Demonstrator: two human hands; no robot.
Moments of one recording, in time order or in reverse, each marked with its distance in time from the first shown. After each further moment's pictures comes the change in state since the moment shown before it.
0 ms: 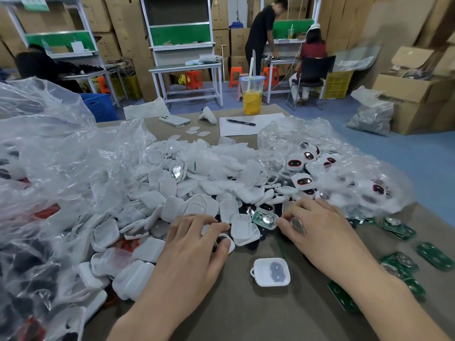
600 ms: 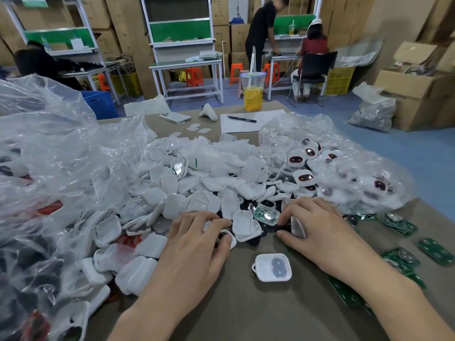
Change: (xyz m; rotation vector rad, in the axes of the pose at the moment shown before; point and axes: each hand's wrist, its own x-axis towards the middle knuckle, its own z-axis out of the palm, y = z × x) left_hand -0.001 0.002 -0.001 -0.014 -0.003 -0.006; right_hand -0.011 0.000 -0.008 0.141 -0.038 -0.140
